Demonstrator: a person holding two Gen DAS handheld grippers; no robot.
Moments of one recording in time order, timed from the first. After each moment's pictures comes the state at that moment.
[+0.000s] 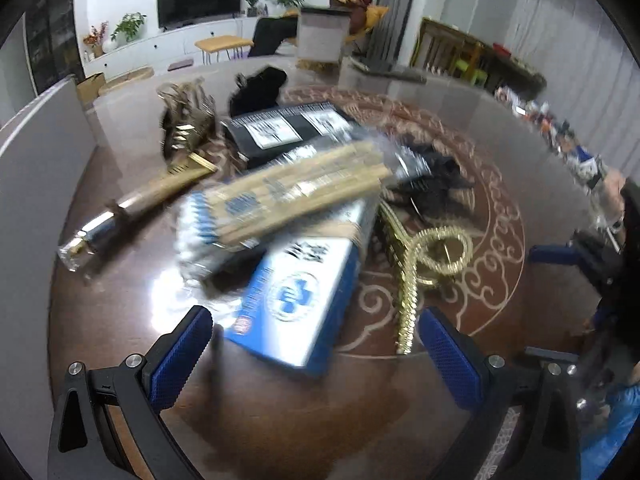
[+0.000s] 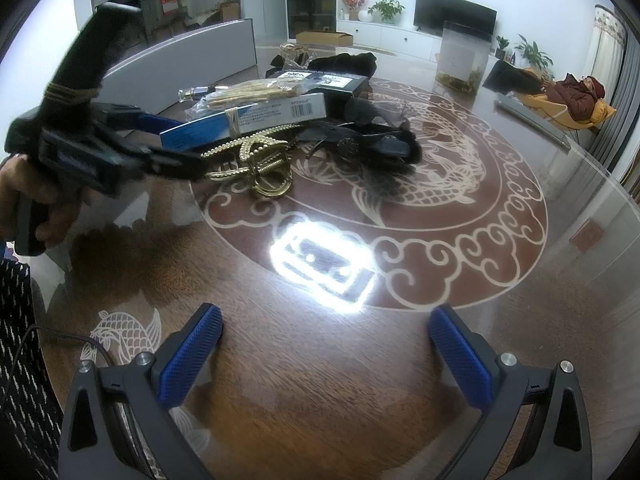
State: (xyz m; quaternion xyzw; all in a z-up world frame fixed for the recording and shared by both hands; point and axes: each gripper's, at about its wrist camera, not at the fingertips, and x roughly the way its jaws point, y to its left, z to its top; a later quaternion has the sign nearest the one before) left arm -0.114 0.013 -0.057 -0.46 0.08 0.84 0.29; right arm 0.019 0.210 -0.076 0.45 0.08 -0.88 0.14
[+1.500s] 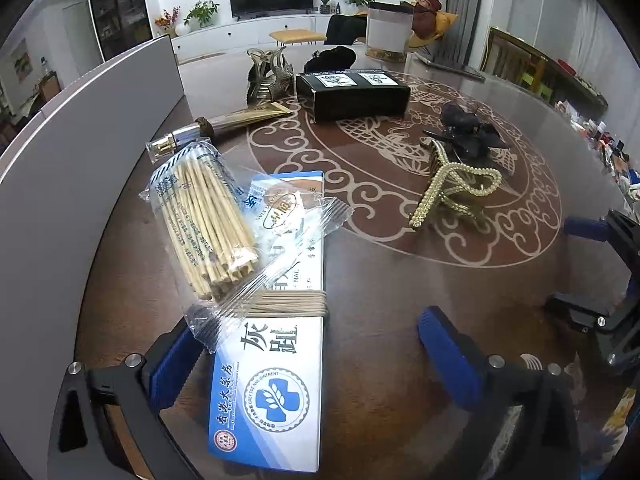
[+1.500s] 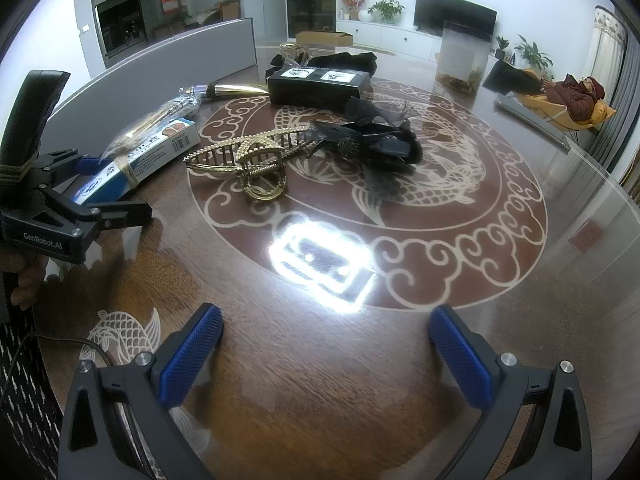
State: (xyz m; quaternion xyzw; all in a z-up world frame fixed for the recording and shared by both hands) left arm -0.053 -0.005 -0.078 -0.47 0.08 0.87 0.16; right arm 0.020 0.210 -0.075 0.45 0.08 -0.88 0.14
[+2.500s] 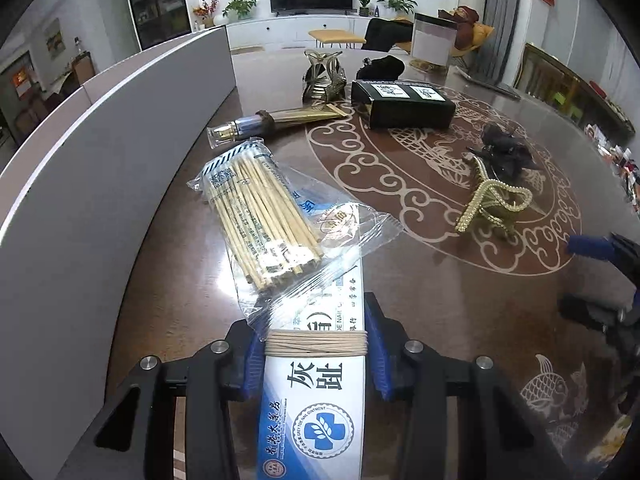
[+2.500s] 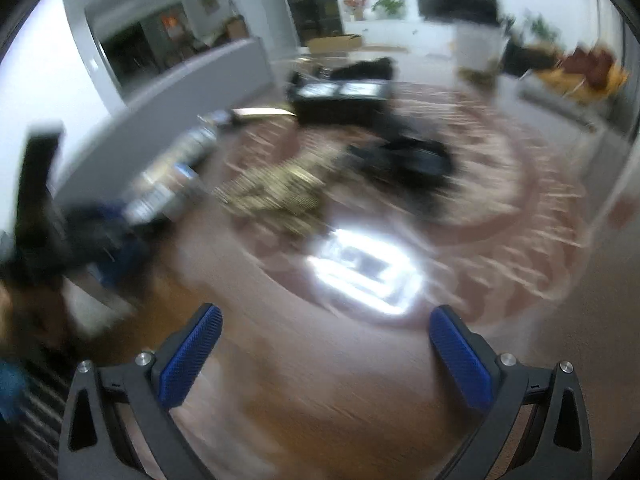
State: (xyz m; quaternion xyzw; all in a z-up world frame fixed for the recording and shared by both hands) left arm -0.046 -0.035 -0.067 -0.47 0.06 0.87 0.09; right arm -0.011 0.190 -0.060 0.45 -0.04 -0.87 0.20
